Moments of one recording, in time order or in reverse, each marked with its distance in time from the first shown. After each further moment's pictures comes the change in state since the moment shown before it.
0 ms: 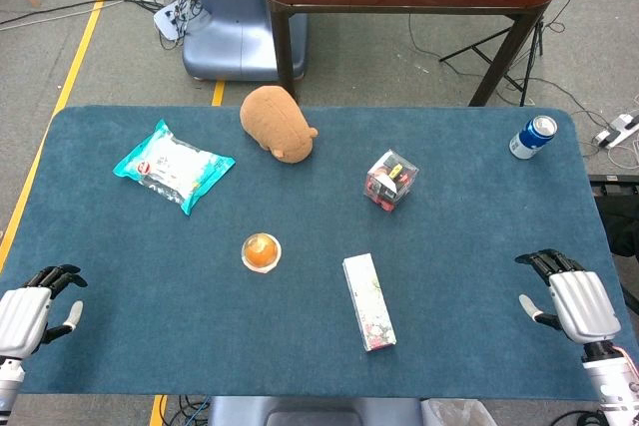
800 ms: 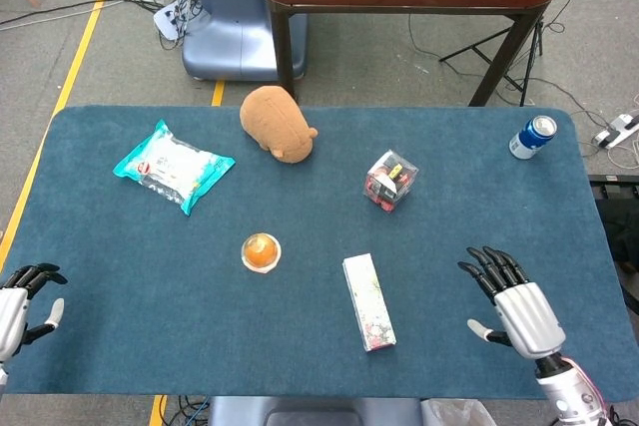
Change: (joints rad) left arm 0.033 0.005 -0.020 0.025 -0.024 0.060 -0.040; right arm 0.021 -0.107 -0.056 -0.071 -0.209 0.036 -0.117
